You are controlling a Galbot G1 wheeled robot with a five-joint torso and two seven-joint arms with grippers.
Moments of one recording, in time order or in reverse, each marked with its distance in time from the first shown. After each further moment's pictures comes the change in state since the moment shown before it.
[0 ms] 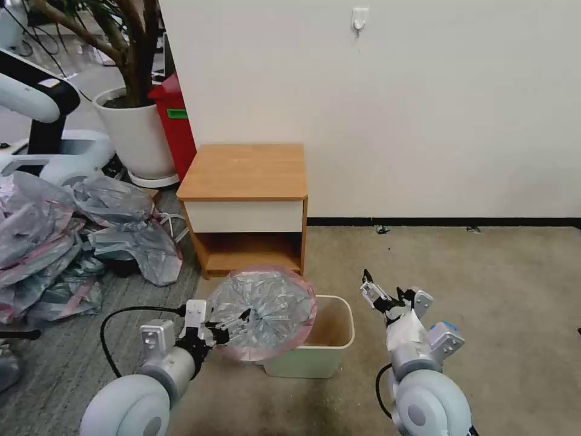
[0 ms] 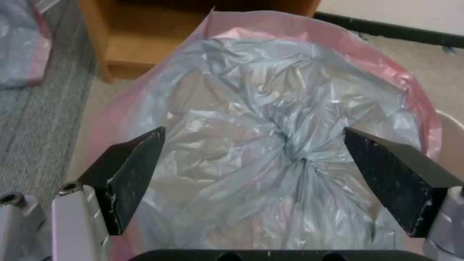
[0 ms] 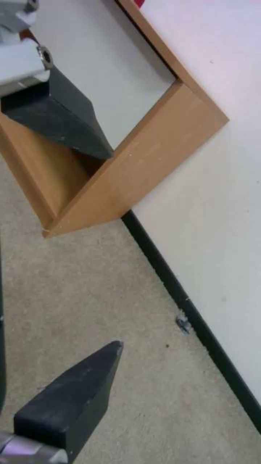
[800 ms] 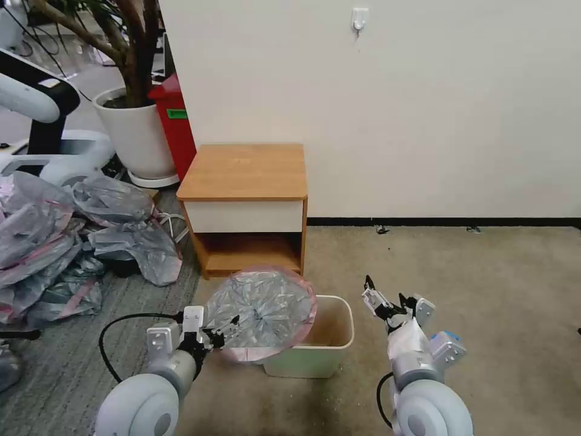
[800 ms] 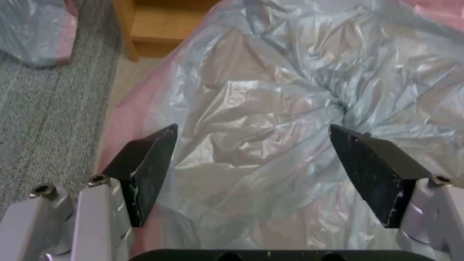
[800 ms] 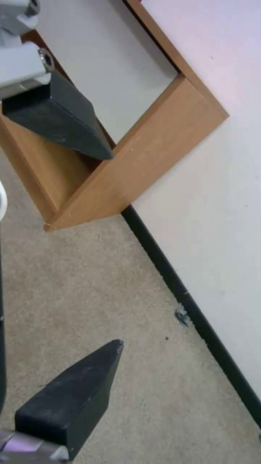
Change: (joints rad) left arm -0.026 0.028 0.043 0.080 0.039 -0.005 -0.053; right arm -0.040 0.018 0.011 0.005 -0.034 0.018 -0.018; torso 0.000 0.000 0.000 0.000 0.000
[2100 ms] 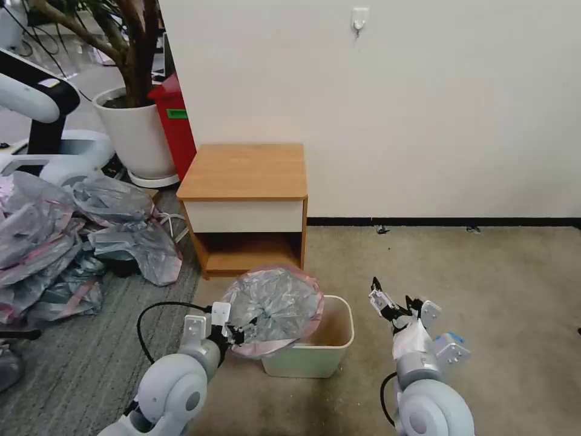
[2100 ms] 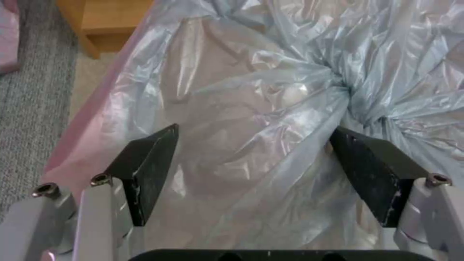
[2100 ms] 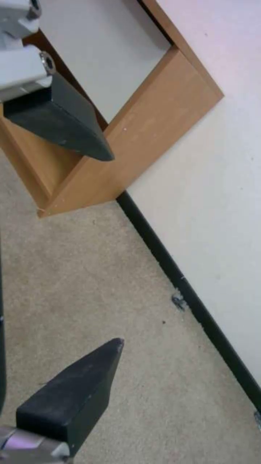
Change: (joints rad) left arm -0.190 0.092 0.208 0.142 -0.063 -0.002 -0.085; right arm 0.000 0.016 0.031 -0.028 -0.002 0.008 -0.002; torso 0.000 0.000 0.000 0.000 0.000
